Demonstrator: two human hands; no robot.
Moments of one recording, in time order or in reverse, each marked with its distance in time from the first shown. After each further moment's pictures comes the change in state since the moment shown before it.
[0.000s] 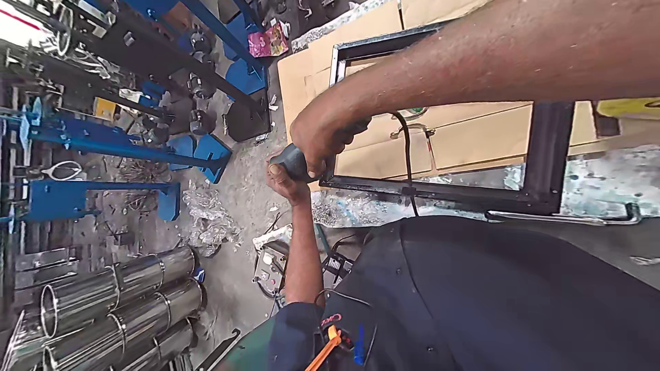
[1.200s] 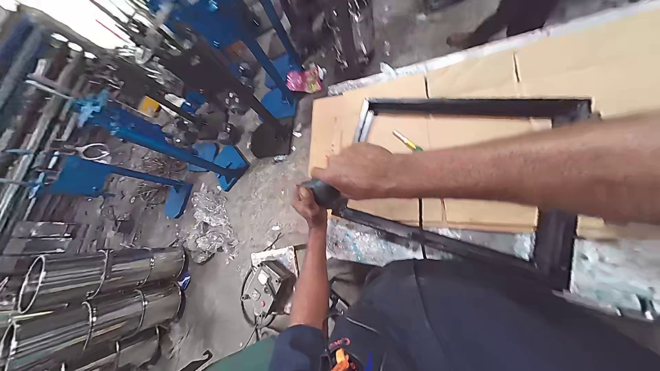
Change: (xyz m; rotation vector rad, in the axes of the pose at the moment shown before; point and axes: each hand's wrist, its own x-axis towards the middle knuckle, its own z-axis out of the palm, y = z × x) left_hand 0.004 -0.014 0.007 0.094 0.146 0.037; right_hand -0.033 0.044 0.010 -0.520 0.531 -0.702
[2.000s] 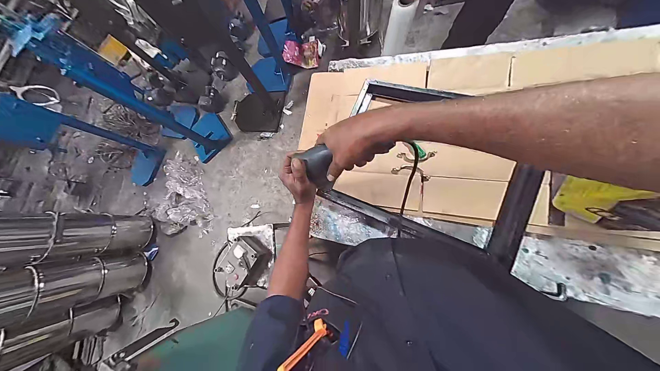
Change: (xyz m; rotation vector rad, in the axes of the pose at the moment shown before) left_hand -0.013 0.019 0.000 -0.083 -0.093 -0.035; right_hand 0.032 0.013 -0.013 0.496 -0.601 0.282
